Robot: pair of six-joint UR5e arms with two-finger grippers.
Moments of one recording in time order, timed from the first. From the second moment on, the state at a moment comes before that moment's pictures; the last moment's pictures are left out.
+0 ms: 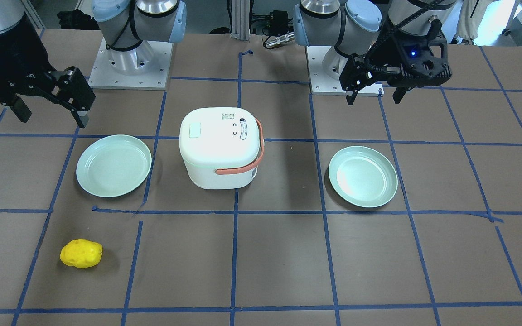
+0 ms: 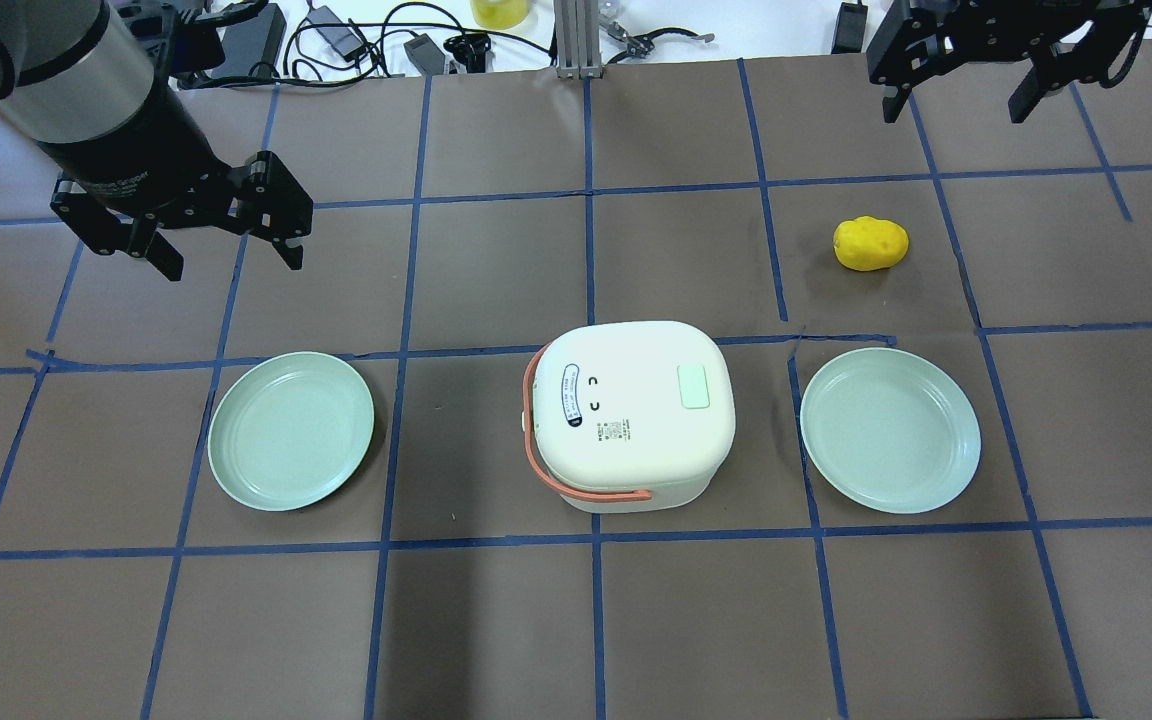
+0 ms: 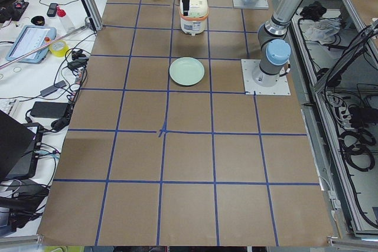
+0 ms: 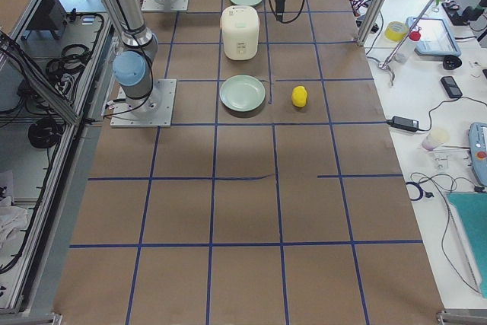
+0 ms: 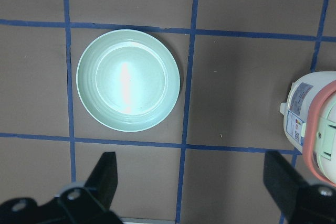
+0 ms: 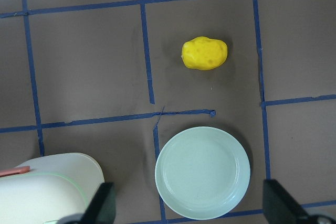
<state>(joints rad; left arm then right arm) -1.55 -1.50 -1.59 -1.62 1.59 -0.05 1.50 -1.51 1.38 -1.54 -1.59 0.02</state>
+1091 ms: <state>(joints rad) -1.55 -1.50 -1.59 -1.62 1.59 -0.05 1.69 -1.54 1.60 -1.52 -1.54 0.15</state>
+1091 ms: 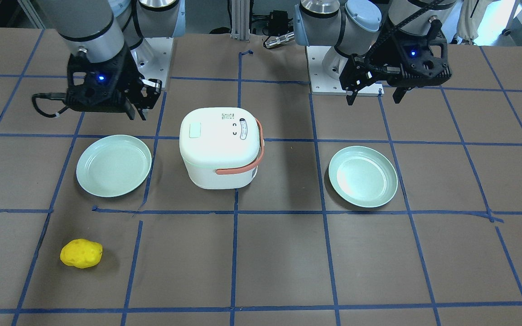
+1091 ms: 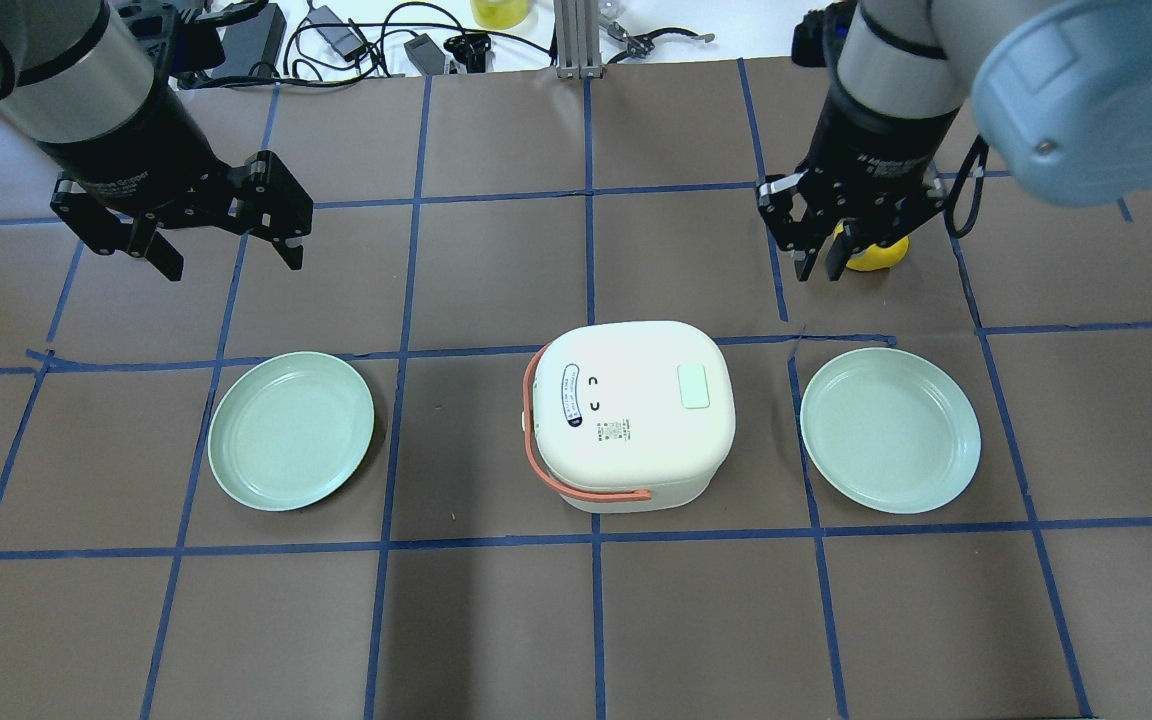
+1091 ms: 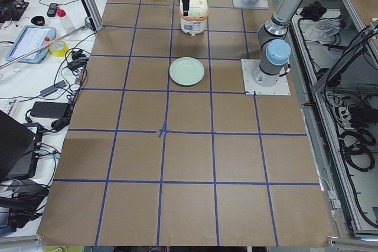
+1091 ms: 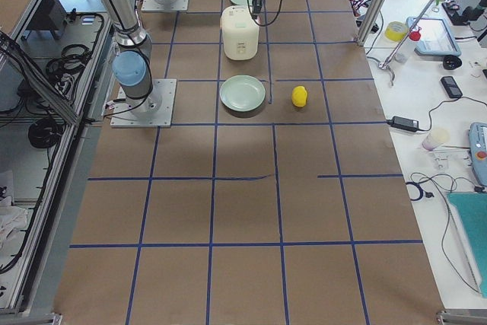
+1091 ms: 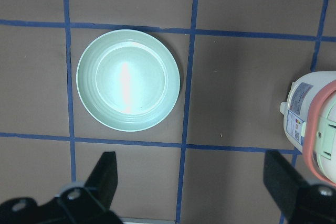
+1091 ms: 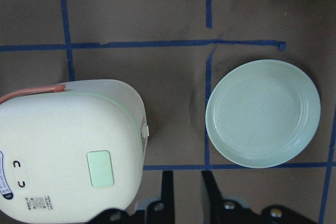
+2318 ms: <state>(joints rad) -1.55 -1.50 -1.59 -1.62 1.59 -0.05 1.85 -1.53 1.84 -1.81 -1.54 0.32</state>
